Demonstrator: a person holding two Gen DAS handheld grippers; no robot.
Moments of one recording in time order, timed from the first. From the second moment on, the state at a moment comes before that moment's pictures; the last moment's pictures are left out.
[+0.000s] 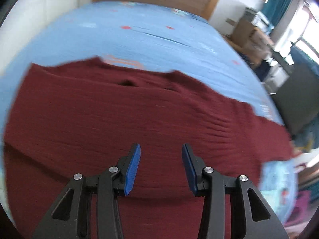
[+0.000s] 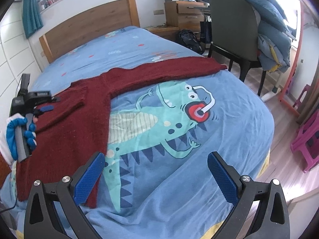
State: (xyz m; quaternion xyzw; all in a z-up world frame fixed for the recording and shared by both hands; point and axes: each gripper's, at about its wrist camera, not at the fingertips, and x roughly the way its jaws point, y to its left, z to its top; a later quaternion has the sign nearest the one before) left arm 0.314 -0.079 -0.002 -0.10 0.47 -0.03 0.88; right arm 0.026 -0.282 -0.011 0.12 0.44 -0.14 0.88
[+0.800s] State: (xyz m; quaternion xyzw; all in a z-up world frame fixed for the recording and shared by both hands) left arm 0.247 0.034 -0.046 -0.09 0.47 0.08 0.87; right arm 0.048 -0.260 0.006 0.10 0.42 -0.14 0.89
